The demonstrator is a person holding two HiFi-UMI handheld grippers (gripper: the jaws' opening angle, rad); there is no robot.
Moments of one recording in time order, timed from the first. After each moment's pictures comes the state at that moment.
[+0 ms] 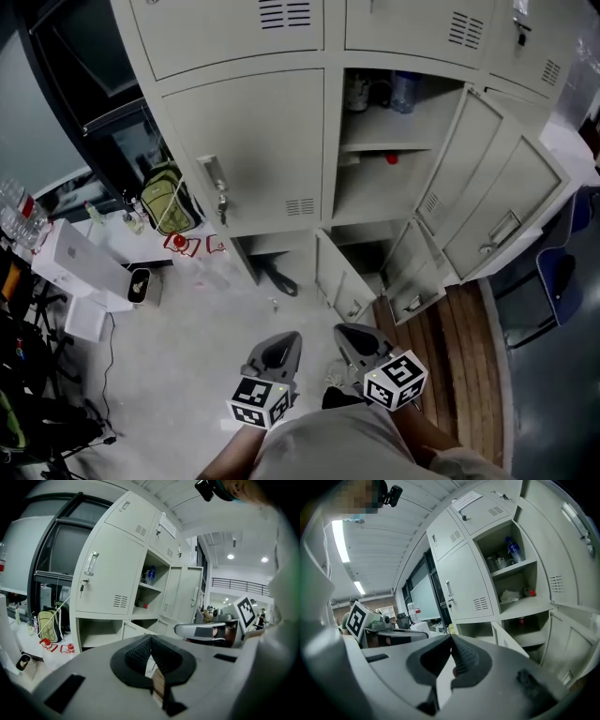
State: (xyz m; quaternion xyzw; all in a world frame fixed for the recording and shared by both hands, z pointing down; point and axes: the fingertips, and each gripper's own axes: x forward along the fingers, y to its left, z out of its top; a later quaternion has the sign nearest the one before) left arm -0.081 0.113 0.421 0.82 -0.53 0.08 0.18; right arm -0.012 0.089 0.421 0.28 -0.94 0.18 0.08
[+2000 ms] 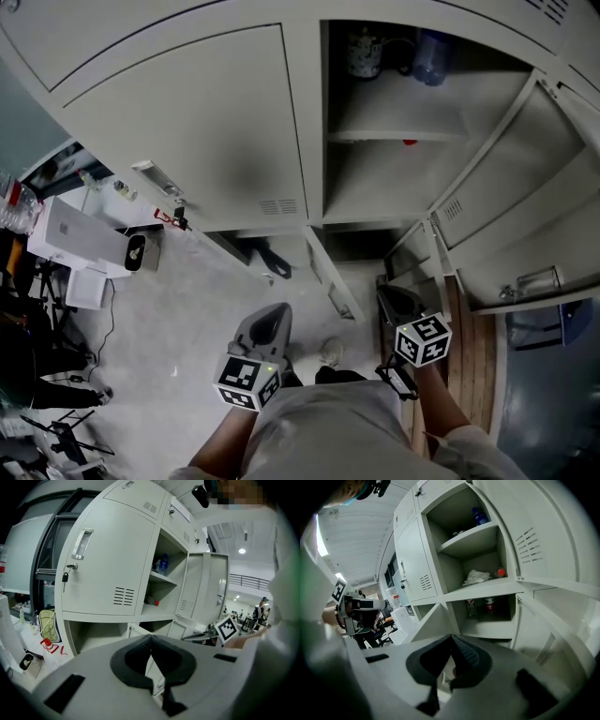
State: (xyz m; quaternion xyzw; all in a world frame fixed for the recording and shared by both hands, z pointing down) left arm -0.070 -0.022 0.452 0.79 -0.57 0.10 0.21; right arm 0.101 -0.100 0.548 0.33 -0.90 0.22 0.18
